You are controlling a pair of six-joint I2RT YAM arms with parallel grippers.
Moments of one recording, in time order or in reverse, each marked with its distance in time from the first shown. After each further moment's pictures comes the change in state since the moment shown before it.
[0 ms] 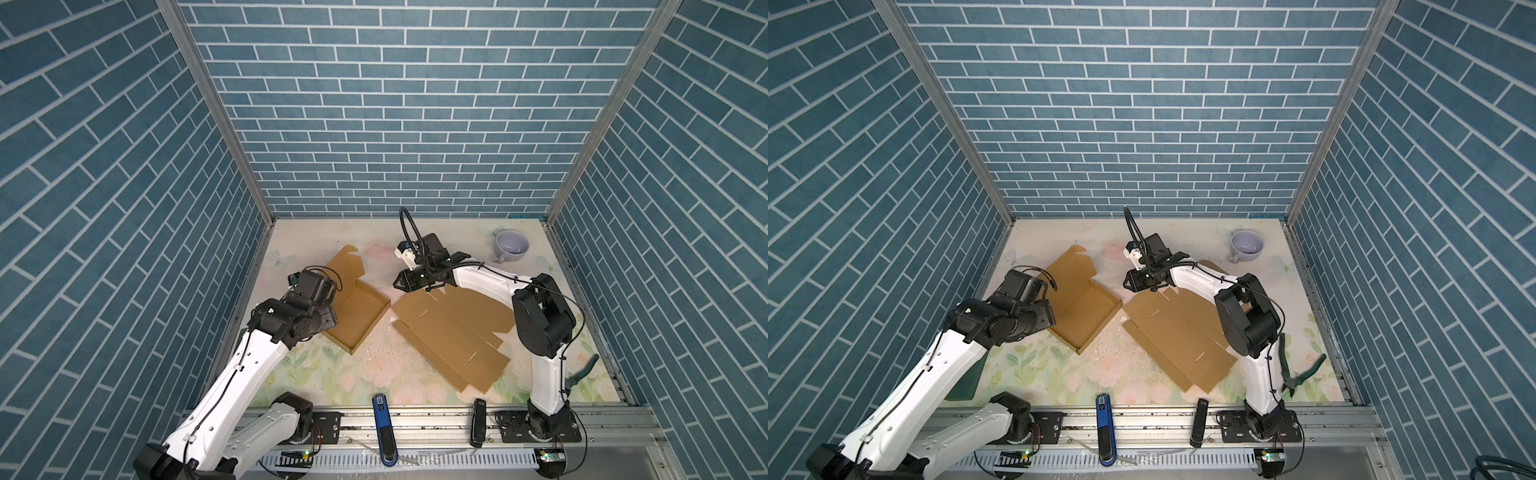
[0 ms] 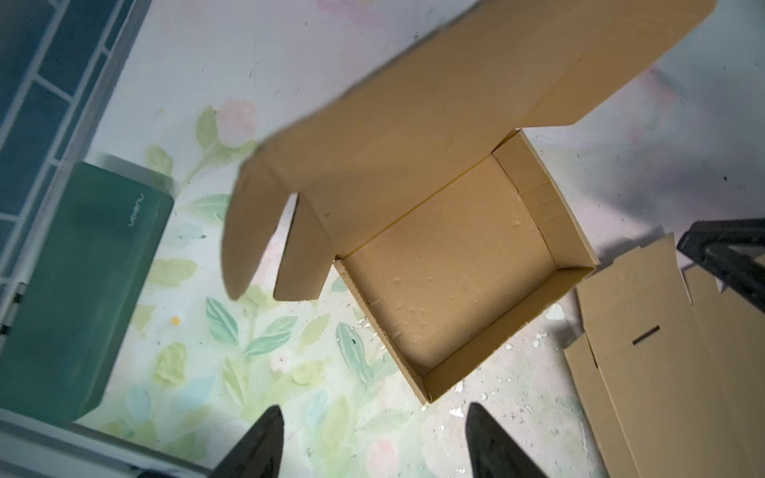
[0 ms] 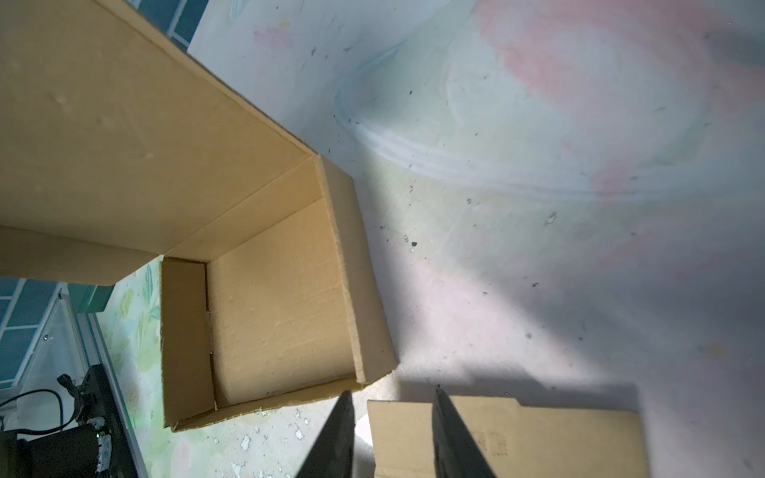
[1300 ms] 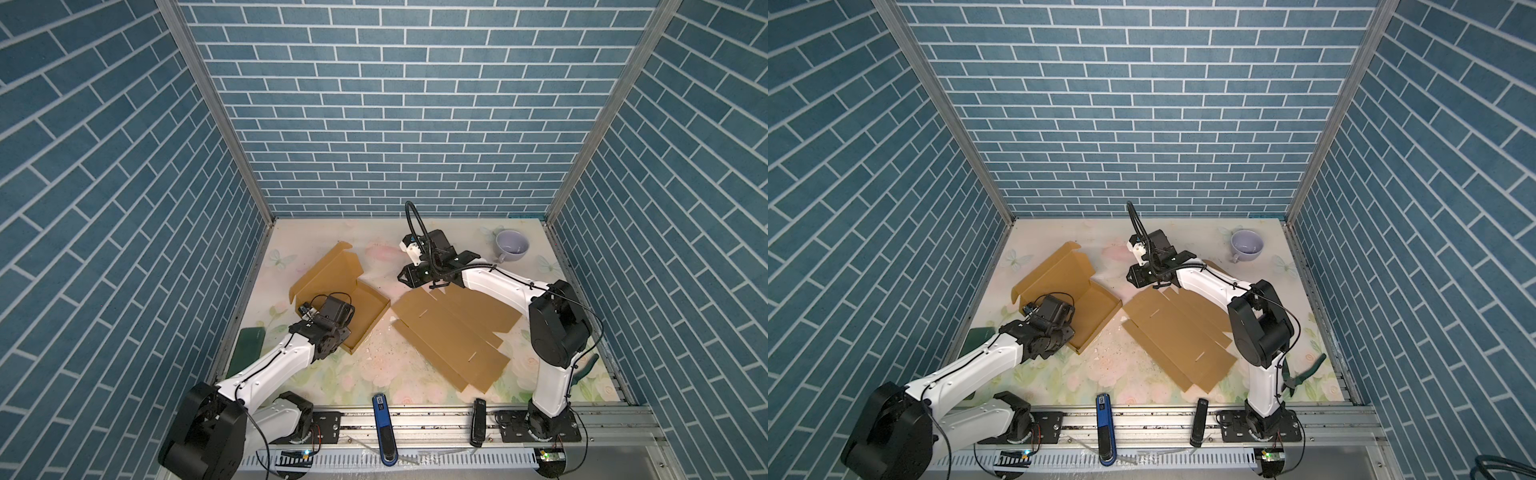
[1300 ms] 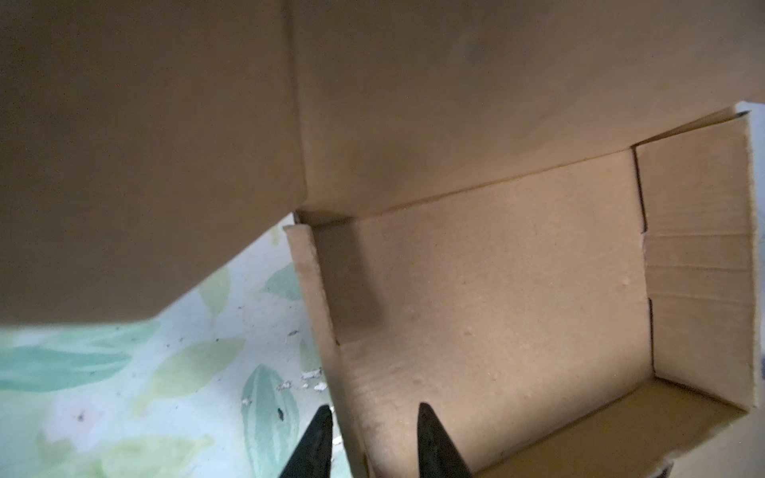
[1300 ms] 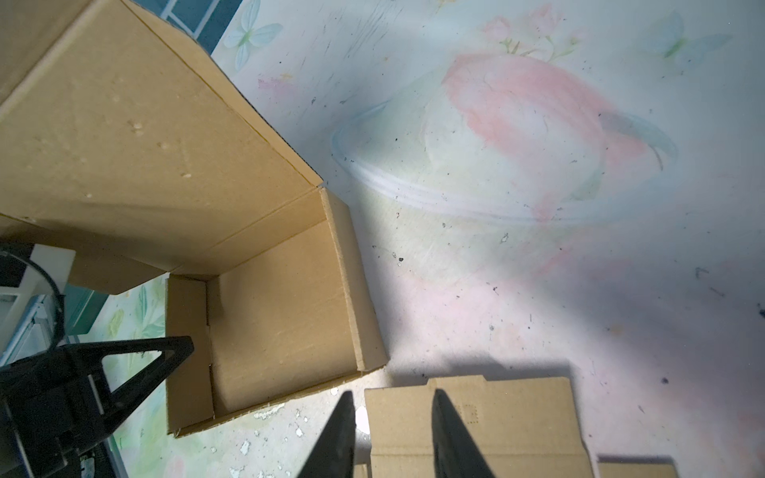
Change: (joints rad) left arm -0.043 0.183 -0.428 0.585 0.014 -0.369; right arm -0.005 -0.124 -0.047 0.005 0.099 0.000
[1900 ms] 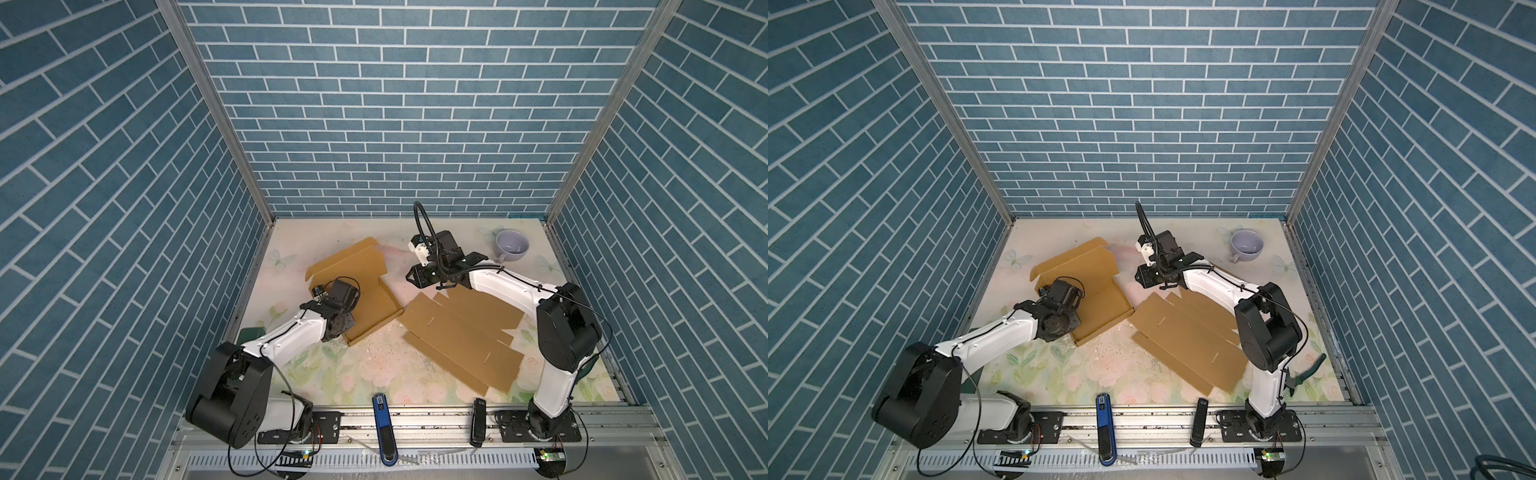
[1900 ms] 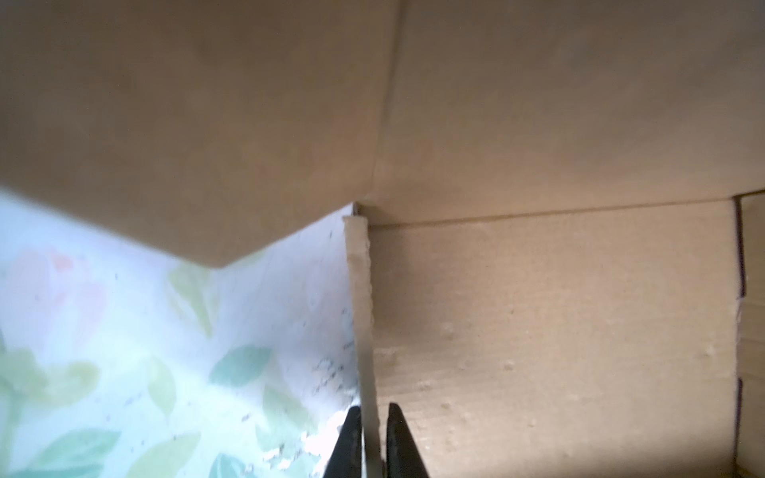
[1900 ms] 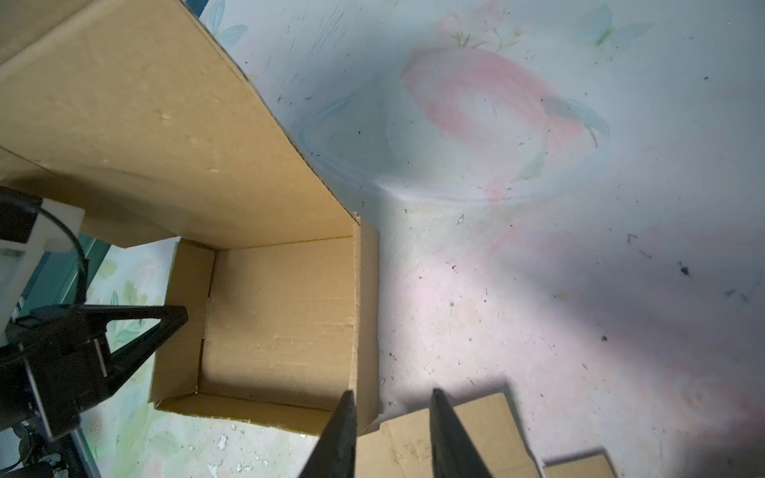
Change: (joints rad) left arm 0.063 0.235 0.177 0.015 0.003 0.284; right arm -0.035 -0.053 -0.063 0.000 0.037 0.000
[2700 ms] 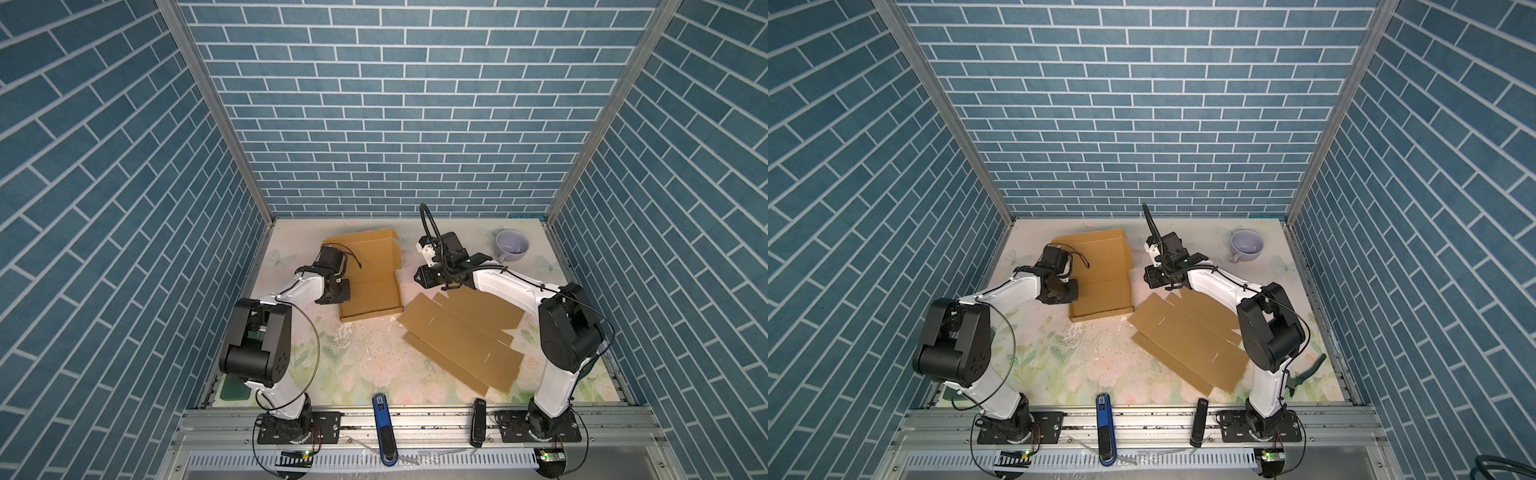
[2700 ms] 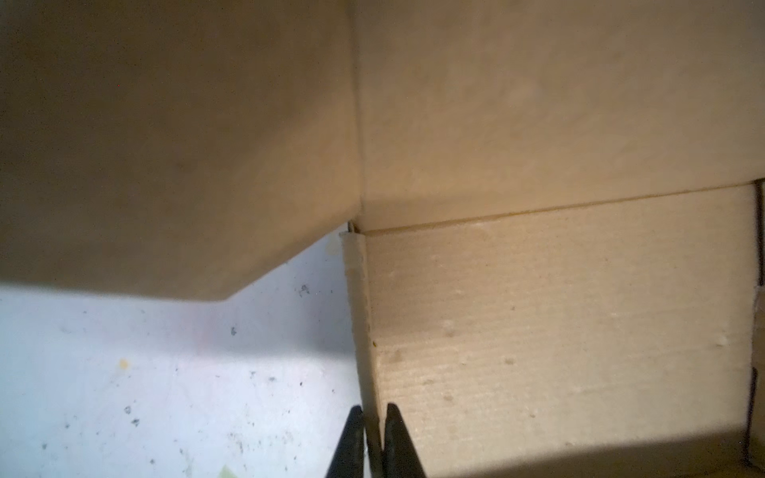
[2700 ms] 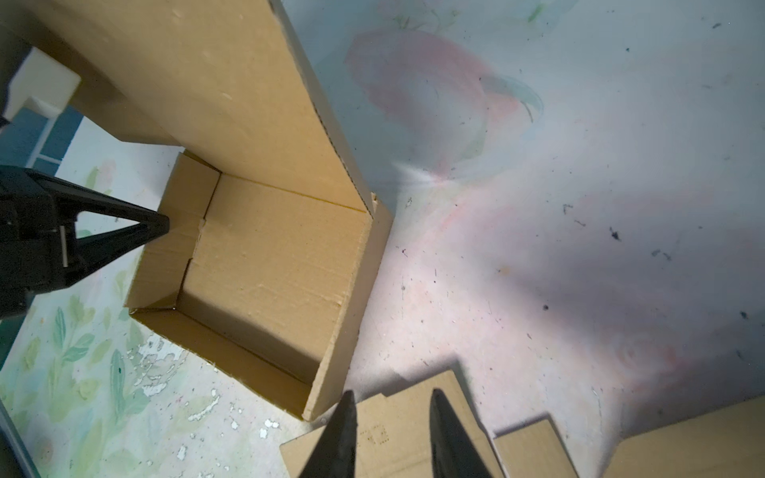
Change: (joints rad) left arm 0.202 0.298 0.325 -0.002 0.211 0.633; right arm -0.031 -0.013 -0.042 -0.014 0.062 0.004
